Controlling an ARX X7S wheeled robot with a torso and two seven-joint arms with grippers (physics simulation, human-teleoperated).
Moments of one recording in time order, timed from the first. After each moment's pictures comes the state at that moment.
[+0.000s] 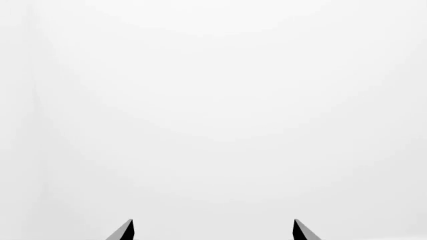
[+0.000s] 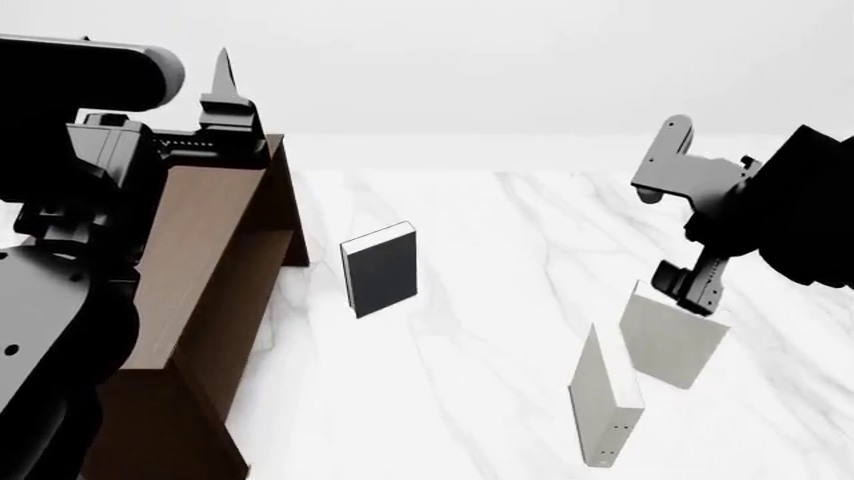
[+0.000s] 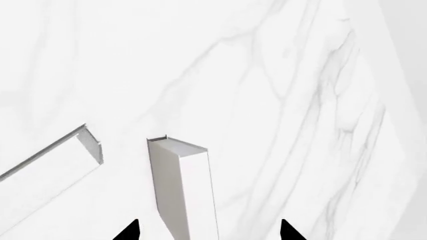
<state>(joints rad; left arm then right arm) -0.83 -0.33 0.00 0.71 -0.43 -1.14 -0.26 1.59 0.64 -1.45 0.56 0.26 0.87 -0.91</state>
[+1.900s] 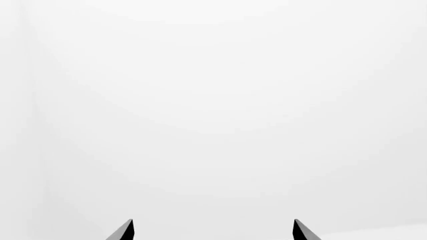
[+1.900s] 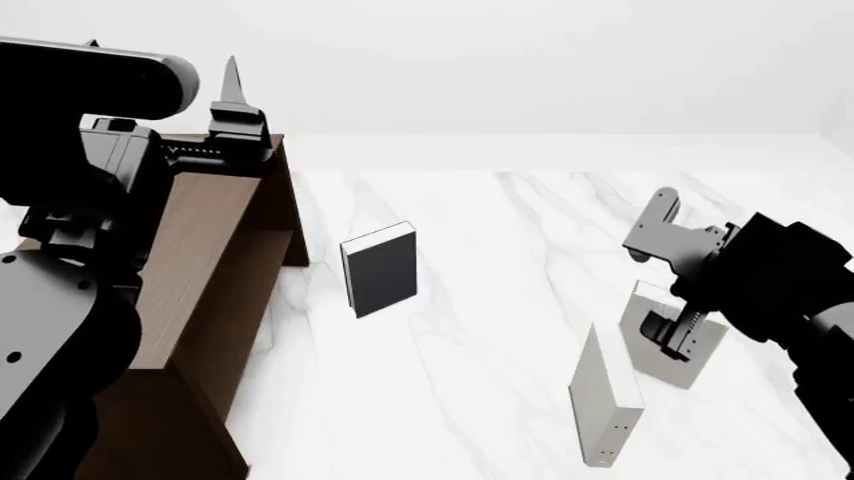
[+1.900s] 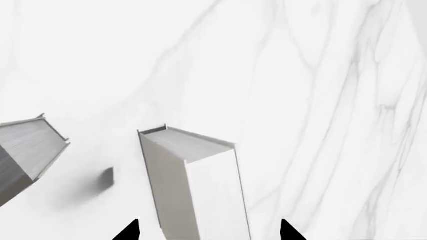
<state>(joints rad) -0.84 -0.35 0.02 0.73 -0.47 -1.17 -0.30 1.36 0.51 -1.40 0.99 0.25 0.58 -0.76</state>
